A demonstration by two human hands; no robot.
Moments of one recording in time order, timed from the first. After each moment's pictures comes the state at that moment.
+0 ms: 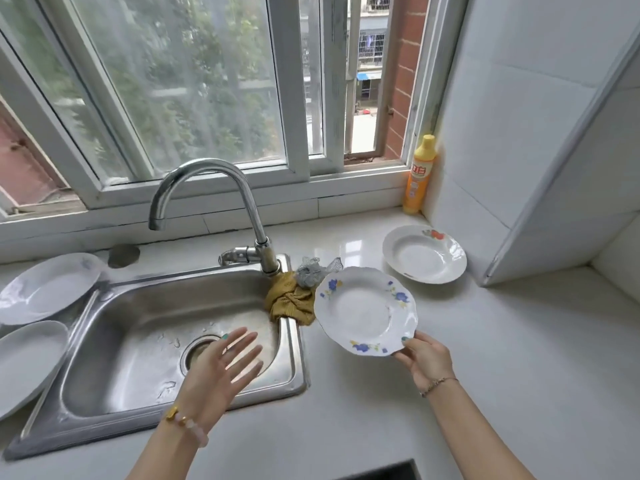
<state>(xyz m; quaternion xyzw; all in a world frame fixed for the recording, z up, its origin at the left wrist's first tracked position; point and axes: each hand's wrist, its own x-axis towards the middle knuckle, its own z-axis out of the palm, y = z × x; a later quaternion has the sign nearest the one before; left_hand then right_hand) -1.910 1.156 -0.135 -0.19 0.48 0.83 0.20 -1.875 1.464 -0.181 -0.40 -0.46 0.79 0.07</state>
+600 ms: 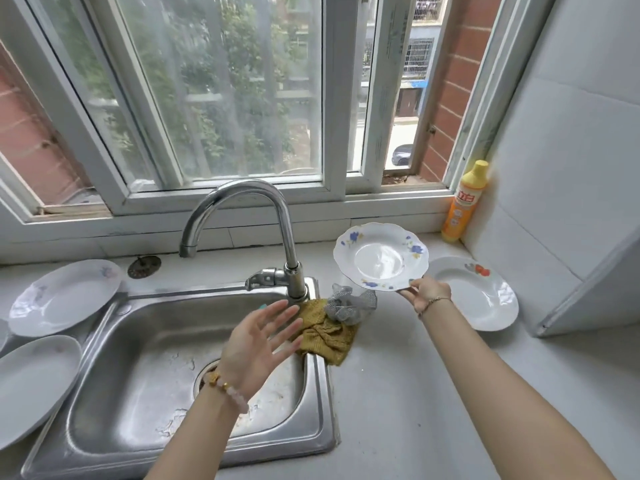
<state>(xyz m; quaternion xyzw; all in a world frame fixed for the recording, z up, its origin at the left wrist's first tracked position) -2.001 1.173 -0.105 -0.16 0.42 0.87 0.21 -2.066 1.455 -0.120 -0.40 -0.46 0.78 0.12</state>
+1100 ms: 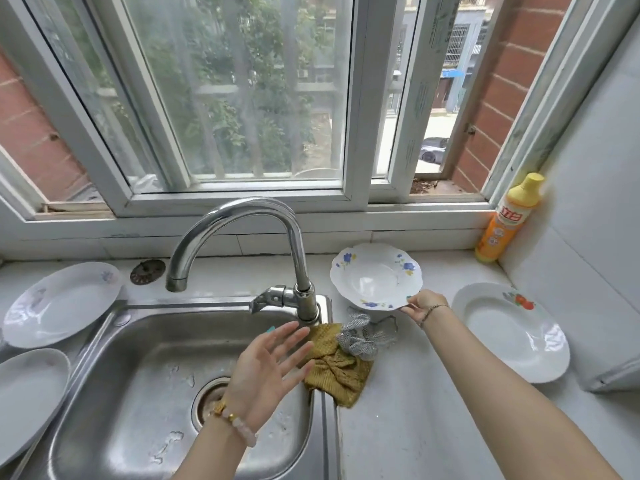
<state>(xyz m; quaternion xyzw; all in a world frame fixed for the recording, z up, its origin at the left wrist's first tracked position) -2.045 1.185 -0.124 -0.21 0.38 0.87 0.21 -2.160 1.461 -0.169 -0.46 -0.51 0.73 0.01</state>
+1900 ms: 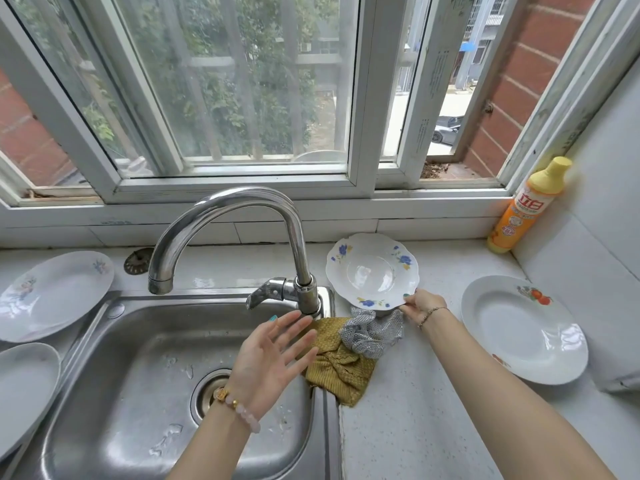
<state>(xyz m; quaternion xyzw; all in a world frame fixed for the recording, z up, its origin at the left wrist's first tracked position) -2.069 1.189 -0.137 -0.23 0.36 0.88 0.22 -2.171 1.453 -0.199 -0.46 -0.48 0.74 -0.01</state>
